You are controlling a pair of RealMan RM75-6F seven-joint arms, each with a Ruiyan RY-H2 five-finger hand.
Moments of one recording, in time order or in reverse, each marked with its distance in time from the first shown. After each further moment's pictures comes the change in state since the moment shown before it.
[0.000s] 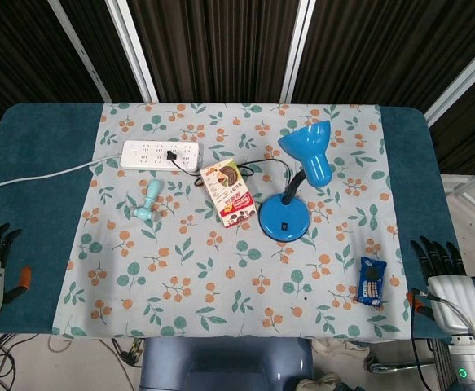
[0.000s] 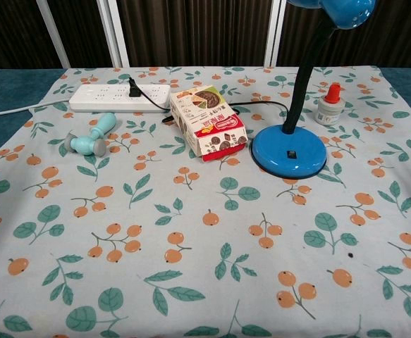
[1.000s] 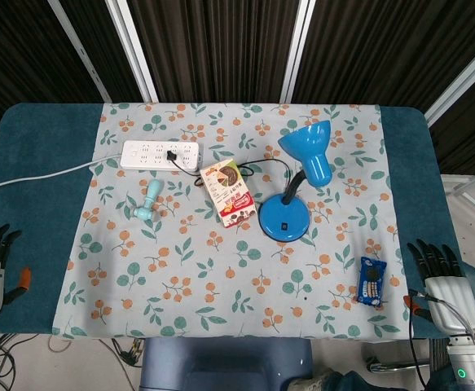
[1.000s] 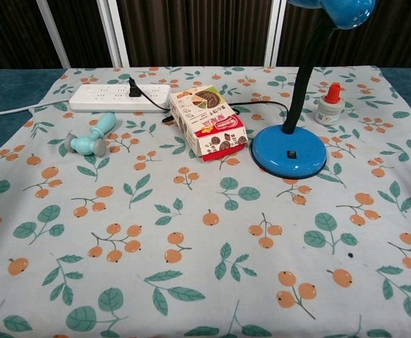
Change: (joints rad) left arm 0.001 -0.001 0.002 0.005 0.001 -0.001 -0.004; right arm 0.003 0.009 -0.008 -0.015 0.004 -0.036 0.019
